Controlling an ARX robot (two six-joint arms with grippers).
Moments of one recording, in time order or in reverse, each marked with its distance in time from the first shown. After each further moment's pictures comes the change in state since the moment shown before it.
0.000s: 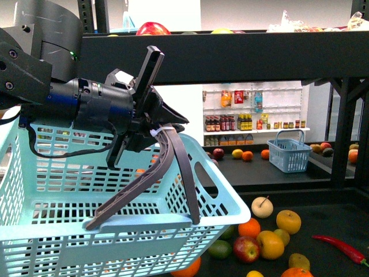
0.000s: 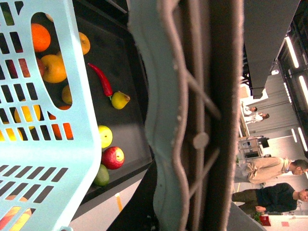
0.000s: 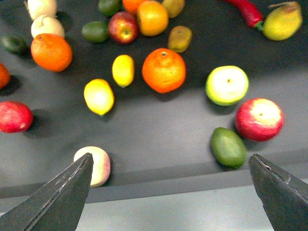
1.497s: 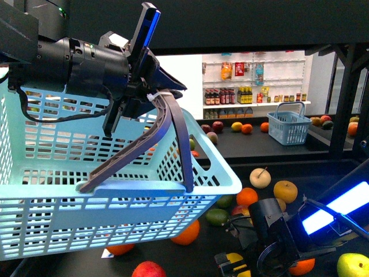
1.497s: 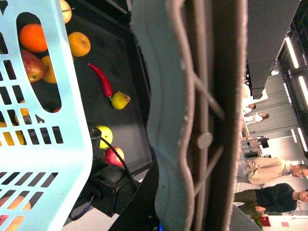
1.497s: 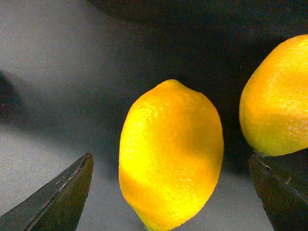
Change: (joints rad) left arm 0.000 0.000 0.000 0.000 0.000 0.000; right arm 0.281 1.309 1.358 -0.290 -0.048 -0.224
